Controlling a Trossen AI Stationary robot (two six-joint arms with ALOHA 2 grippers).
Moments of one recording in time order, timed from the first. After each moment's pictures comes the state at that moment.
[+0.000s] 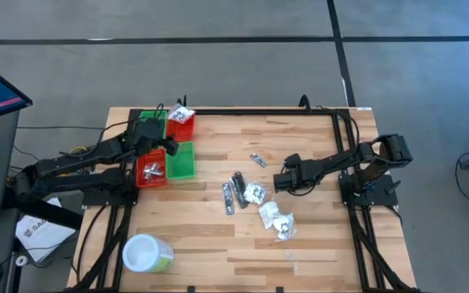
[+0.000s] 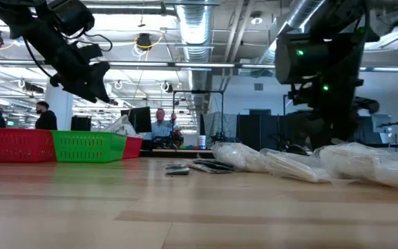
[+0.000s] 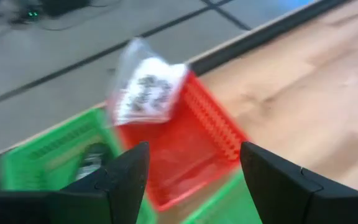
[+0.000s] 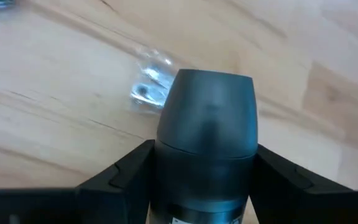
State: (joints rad) left arm 0.51 0.78 0.48 -0.35 -0.47 -0.24; right arm 0.07 1.64 0.84 -0.88 0.50 1.23
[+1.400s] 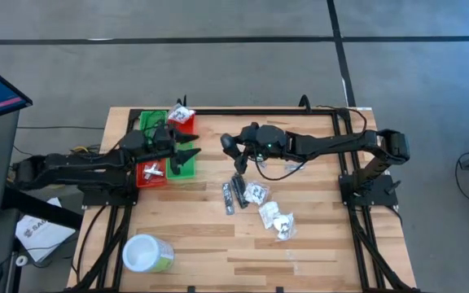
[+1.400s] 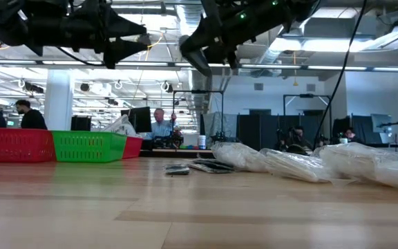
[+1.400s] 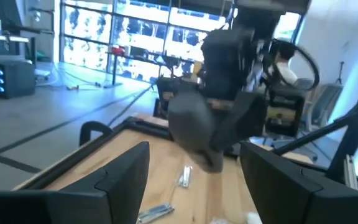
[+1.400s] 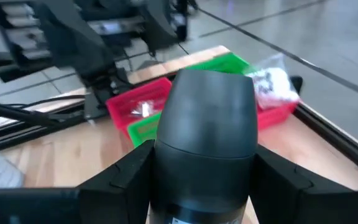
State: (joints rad) left arm 0.33 0.87 0.31 0.64 0.11 -0.19; right arm -0.11 1.63 1.12 0.18 0.15 0.22
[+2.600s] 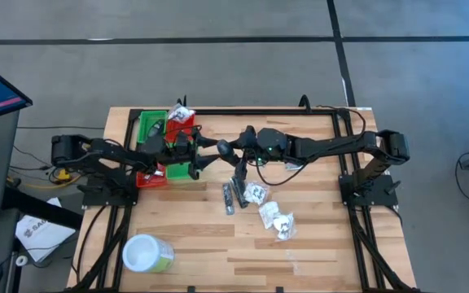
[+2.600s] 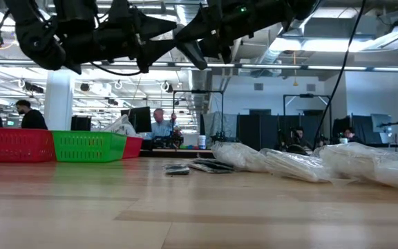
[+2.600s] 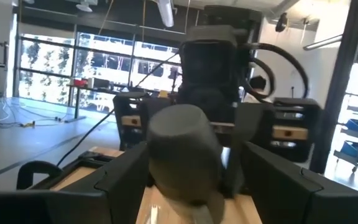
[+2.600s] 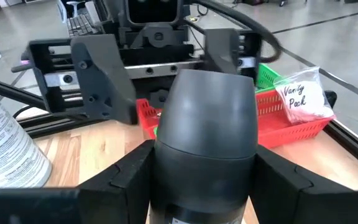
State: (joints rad) left arm 0.24 1.42 0.39 1.29 0.17 -0.20; right arm -0.08 1.64 1.12 0.23 0.08 0.17
